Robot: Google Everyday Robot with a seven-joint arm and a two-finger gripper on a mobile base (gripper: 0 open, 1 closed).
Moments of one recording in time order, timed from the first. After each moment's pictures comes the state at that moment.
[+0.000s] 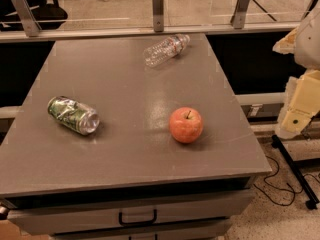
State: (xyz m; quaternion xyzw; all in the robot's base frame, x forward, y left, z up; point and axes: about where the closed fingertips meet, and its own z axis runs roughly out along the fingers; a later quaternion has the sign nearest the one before) arm 0.438 -0.217 0.976 -0.60 0.78 -0.03 0.16
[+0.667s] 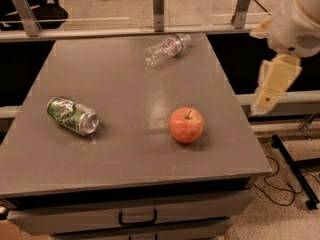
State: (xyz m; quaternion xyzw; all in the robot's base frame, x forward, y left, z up) arm 0.495 -0.197 0.975 -0.63 0.75 -0.04 0.20
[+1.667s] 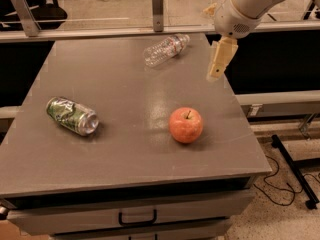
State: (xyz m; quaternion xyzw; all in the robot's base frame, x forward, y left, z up) arm 0.637 -0.127 0.953 -0.70 0.65 -0.04 0.28
